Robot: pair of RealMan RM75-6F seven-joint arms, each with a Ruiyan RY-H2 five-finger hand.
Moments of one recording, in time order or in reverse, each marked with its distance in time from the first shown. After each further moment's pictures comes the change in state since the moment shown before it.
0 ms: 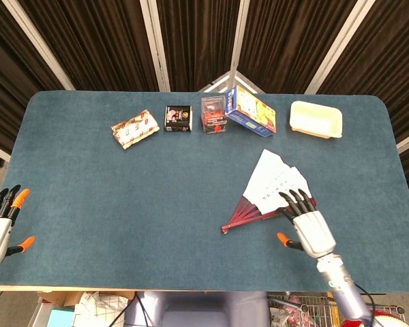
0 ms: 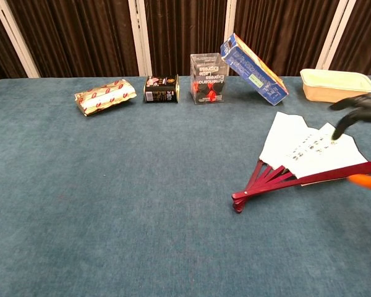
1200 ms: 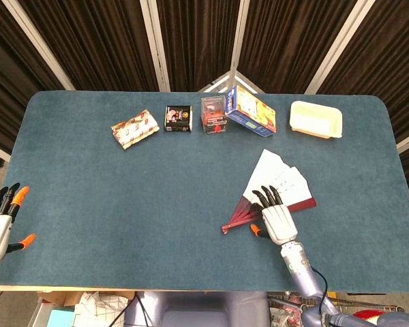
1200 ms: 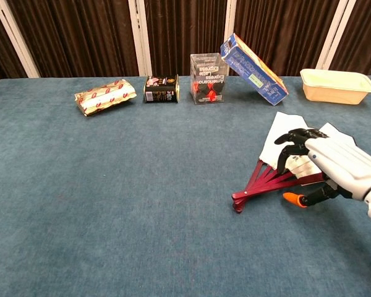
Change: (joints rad) left arm -0.013 -0.008 -0.014 -0.001 -0.041 -0.029 -0.001; right arm 0.109 -0.388 0.036 0.431 0.109 -0.057 0.054
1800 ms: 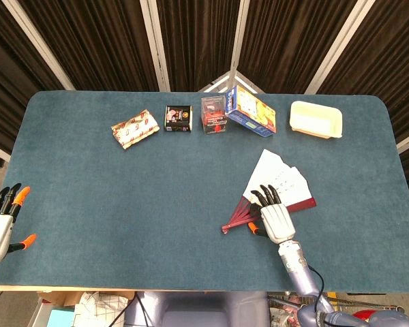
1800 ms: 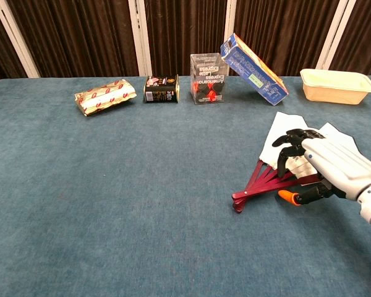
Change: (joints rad) left arm -0.002 0.000 0.000 -0.005 -0.006 -0.004 0.004; right arm 0.015 -0.044 -0.005 0.059 0.012 0.015 0.029
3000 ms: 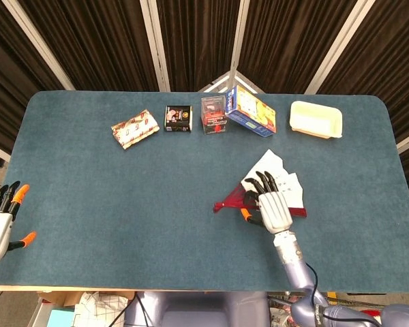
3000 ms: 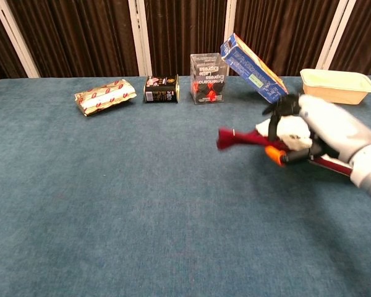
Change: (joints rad) left arm -0.004 -0.006 -0.012 -0.002 -0.010 0.009 0.007; right arm 0.050 0.100 0.114 -0.295 0.063 0.010 -0.039
